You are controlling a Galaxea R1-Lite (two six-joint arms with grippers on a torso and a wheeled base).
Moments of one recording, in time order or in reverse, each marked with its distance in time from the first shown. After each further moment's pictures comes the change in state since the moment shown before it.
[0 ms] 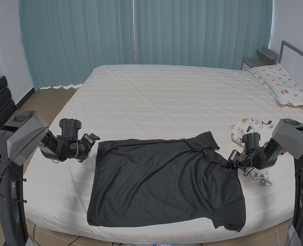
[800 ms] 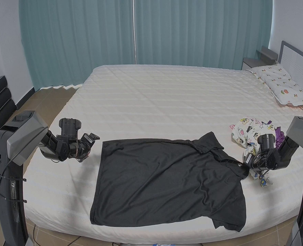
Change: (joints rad) left arm -0.001 0.000 -0.002 0.000 0.000 0.001; right arm -0.111 -0.100 0.168 0.000 -0.054 -0.089
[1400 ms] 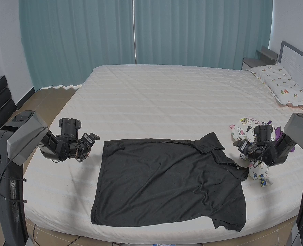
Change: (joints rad) left arm 0.000 0.000 -0.001 0.000 0.000 -0.001; right arm 0.115 -0.032 -0.083 -0.143 0.009 0.073
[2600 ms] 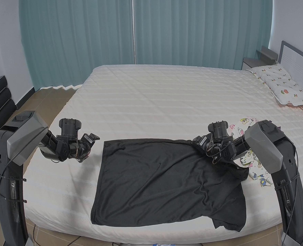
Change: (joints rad) left arm 0.000 0.000 0.003 0.000 0.001 0.000; right arm 0.241 0.329 -0.640 0.338 -0.061 0.248
